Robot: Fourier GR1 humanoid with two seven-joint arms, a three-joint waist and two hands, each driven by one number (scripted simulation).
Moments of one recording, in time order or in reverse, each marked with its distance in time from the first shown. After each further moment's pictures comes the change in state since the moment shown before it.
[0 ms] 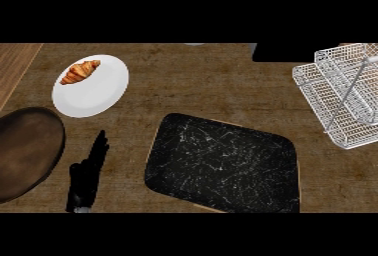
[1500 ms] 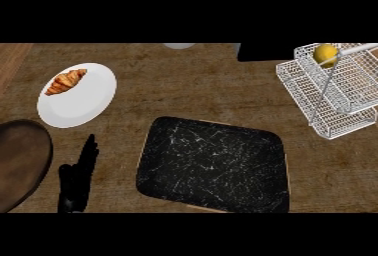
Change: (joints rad) left arm 0.042 -0.001 0.047 -0.041 -0.007 0.022 0.054; right arm 0.338 0.049 -0.387 -0.595 -0.234 -0.385 -0.002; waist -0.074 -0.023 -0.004
